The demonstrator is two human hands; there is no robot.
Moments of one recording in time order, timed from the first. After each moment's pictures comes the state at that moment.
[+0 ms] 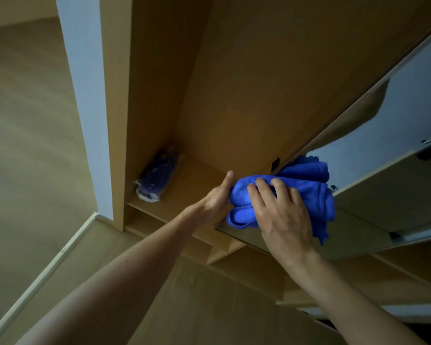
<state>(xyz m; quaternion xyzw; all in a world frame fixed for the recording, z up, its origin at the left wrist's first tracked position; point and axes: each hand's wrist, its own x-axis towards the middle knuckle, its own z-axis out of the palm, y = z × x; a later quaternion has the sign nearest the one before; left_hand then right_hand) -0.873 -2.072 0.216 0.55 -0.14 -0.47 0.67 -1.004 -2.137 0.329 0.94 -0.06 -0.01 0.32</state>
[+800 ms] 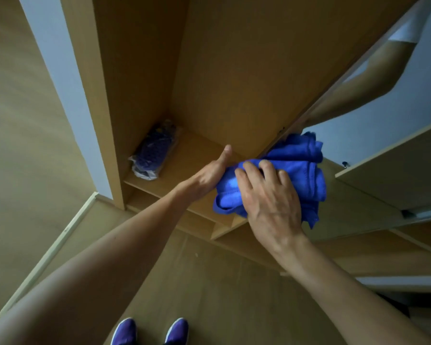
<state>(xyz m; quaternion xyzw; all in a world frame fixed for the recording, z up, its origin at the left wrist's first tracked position) -0.858 -2.087 0.175 0.61 -0.16 -0.42 0.65 -0.997 -2.137 0.283 0.95 -0.07 -0.02 0.30</state>
